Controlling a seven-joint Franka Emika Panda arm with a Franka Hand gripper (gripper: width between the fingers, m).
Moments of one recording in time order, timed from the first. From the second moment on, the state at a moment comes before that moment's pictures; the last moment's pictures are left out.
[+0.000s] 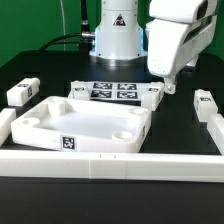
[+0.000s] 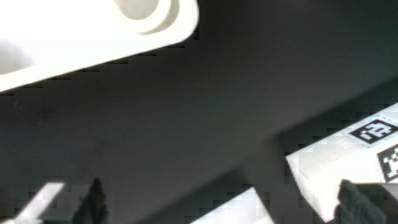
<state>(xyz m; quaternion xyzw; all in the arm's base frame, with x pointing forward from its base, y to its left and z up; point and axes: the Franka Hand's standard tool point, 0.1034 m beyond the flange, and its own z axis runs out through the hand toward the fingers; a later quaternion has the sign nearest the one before) 0.522 0.078 0.085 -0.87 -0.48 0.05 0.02</state>
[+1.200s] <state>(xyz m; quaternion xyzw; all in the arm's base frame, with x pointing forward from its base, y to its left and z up) 0.504 0.016 0.068 -0.86 -0.51 0.04 0.02</state>
